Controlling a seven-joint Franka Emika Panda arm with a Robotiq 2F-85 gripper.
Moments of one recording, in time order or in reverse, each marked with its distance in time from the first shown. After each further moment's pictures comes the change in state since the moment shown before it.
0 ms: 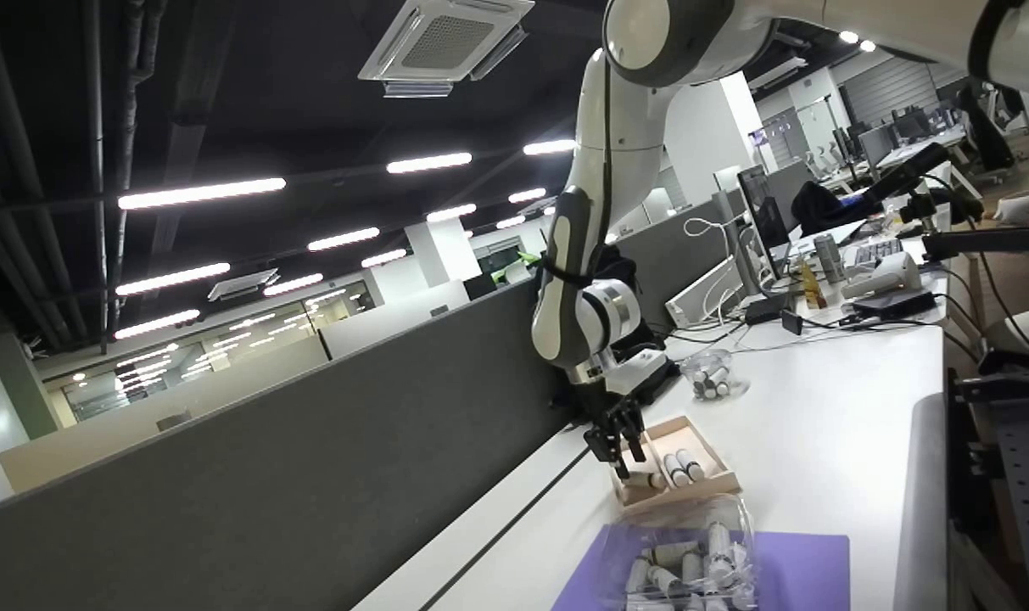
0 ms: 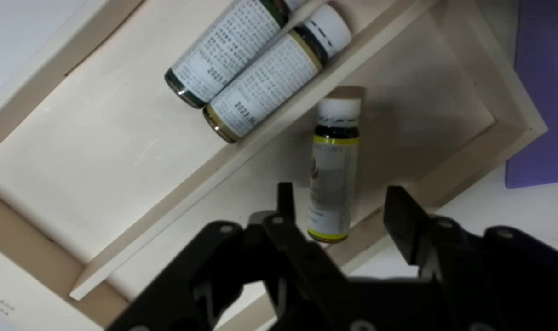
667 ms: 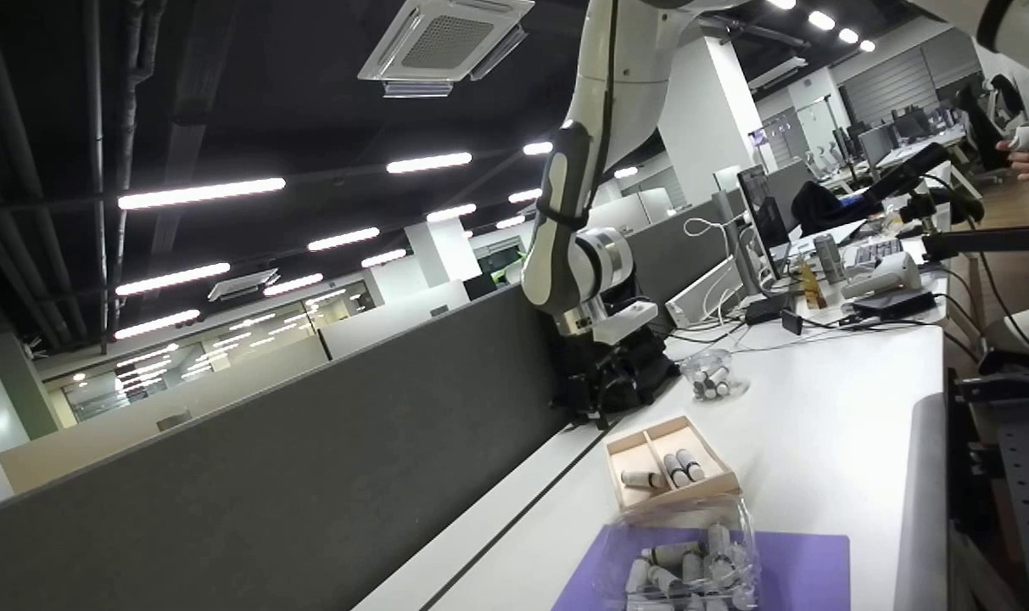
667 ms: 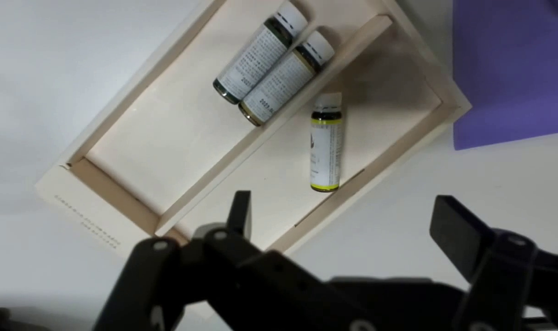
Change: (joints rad) arm 0.016 -0.216 -0.034 -0.115 -0.015 -0.058 0.056
